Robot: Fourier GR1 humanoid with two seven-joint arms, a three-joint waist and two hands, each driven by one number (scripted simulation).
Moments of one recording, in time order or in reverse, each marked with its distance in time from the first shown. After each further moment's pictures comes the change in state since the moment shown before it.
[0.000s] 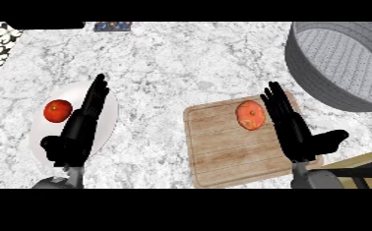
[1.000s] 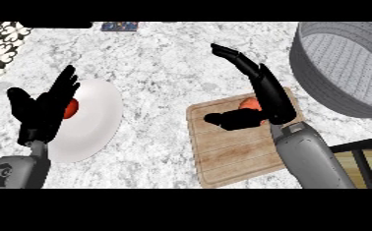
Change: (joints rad) left arm -0.119 0.133 0.210 0.226 0.149 -0.152 0.135; right arm -0.375 -0.016 0.128 -0.131 0.590 -0.087 0.012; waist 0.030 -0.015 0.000
